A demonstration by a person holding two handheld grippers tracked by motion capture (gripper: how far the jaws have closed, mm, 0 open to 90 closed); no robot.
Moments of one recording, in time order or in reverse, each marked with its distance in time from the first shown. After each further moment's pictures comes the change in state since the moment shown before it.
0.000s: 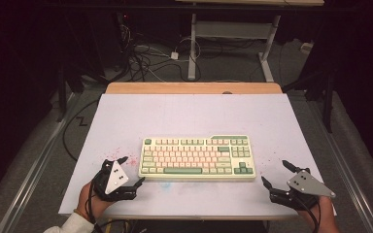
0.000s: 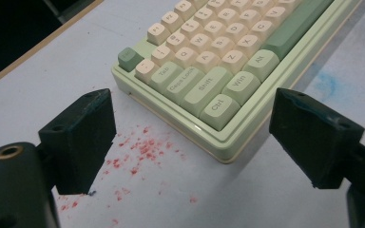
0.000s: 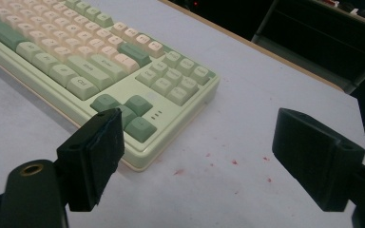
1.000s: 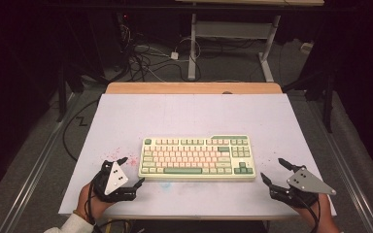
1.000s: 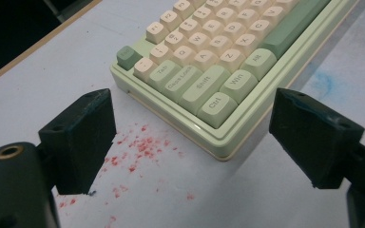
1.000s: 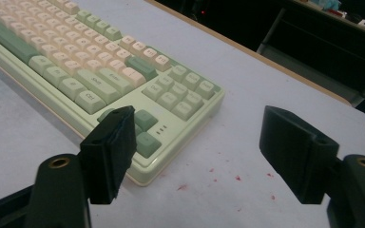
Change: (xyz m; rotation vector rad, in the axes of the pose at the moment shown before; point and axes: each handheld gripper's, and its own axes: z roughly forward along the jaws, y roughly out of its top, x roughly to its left) left arm -0.001 -0.001 -0.002 0.002 -0.003 -0.003; right arm -0.002 0.008 0.002 -0.032 0.032 -0.016
